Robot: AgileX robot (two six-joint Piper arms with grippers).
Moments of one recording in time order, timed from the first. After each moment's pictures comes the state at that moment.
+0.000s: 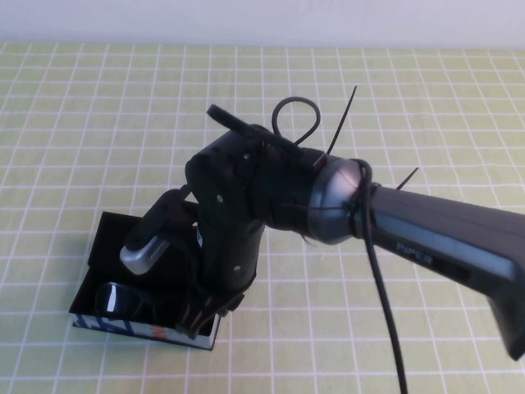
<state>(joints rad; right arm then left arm) 0.92 2.09 -1.78 0.08 1.15 -0.23 -0.19 -0.01 0.03 -0.03 0.39 0.03</state>
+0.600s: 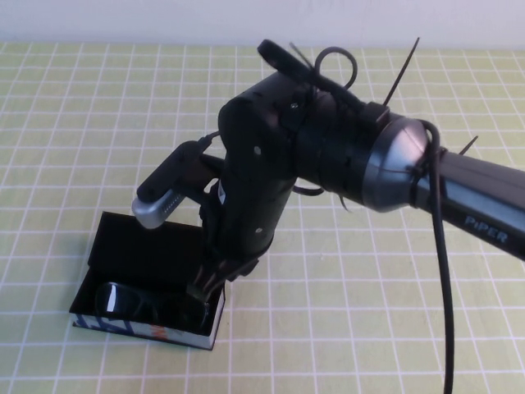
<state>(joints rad) 0.88 1.97 -1.78 0.09 1.18 -0.23 -0.19 -0.01 0.03 -0.03 0.39 0.03</state>
